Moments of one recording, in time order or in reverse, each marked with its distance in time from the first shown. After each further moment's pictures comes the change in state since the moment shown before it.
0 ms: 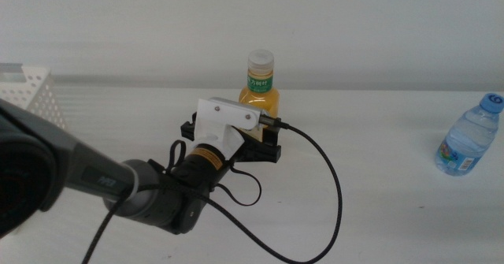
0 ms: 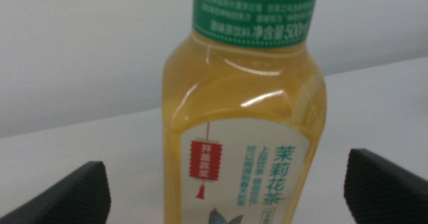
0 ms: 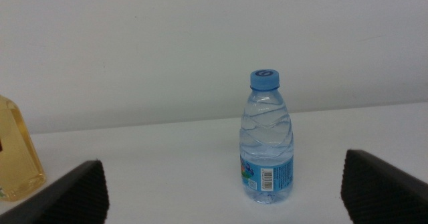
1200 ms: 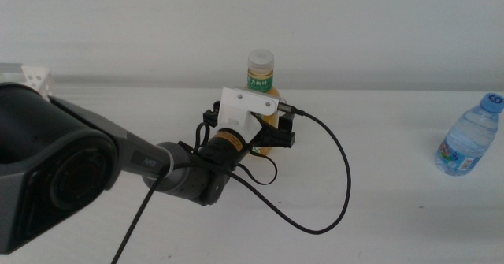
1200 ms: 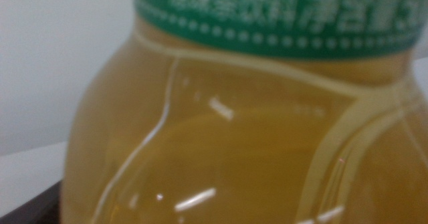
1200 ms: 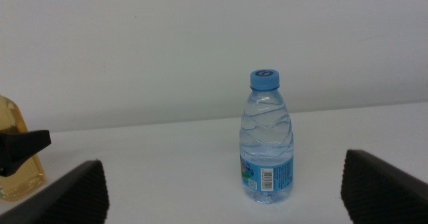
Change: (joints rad) left arm 0.027 0.182 -0.273 0.049 0.095 0.000; right arm 0.000 0.000 0.000 0.000 0.000 0.000
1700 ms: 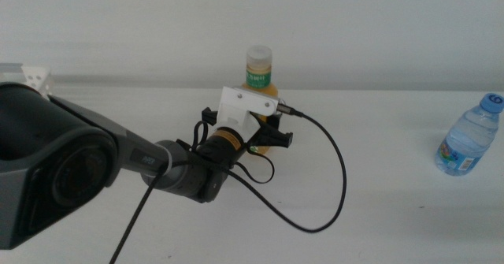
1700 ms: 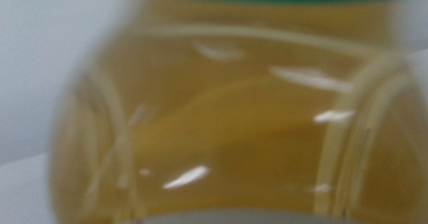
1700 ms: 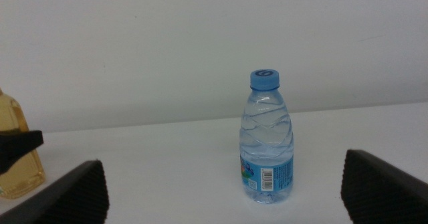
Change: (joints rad) left arm 0.018 0.013 -0.010 0.022 0.010 0.026; right arm 0.000 0.000 0.000 0.000 0.000 0.000
